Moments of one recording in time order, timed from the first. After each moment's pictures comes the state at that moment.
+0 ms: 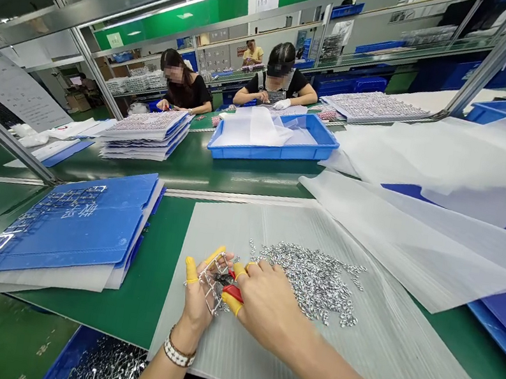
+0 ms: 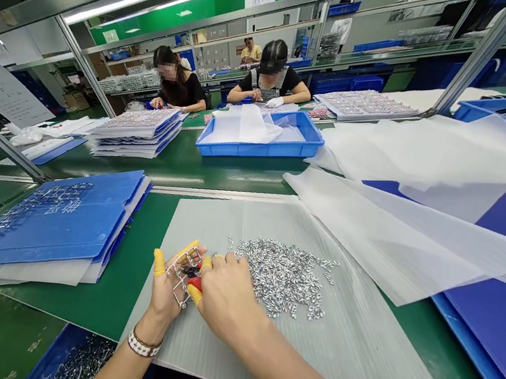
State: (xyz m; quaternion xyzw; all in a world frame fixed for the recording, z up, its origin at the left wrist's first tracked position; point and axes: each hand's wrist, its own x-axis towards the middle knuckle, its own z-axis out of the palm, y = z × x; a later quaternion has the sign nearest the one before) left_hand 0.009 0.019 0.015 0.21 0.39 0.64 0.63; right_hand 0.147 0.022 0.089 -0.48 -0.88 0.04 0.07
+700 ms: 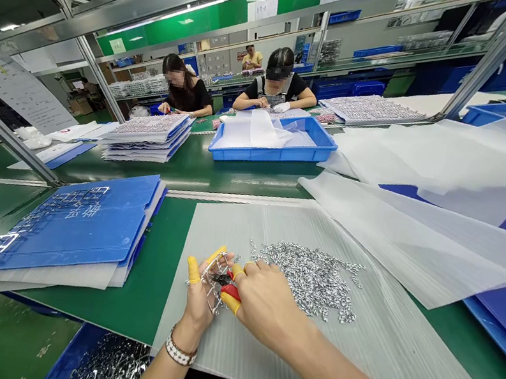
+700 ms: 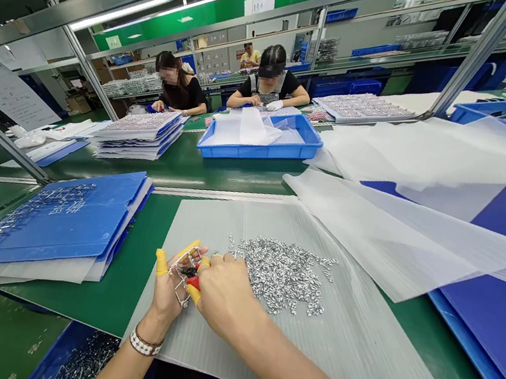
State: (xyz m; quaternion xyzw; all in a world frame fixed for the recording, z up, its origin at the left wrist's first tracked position) left_hand 0.008 0.014 0.017 0.24 0.40 0.64 0.61; right_hand 0.145 0.019 0.098 -0.46 -0.89 0.04 0.03
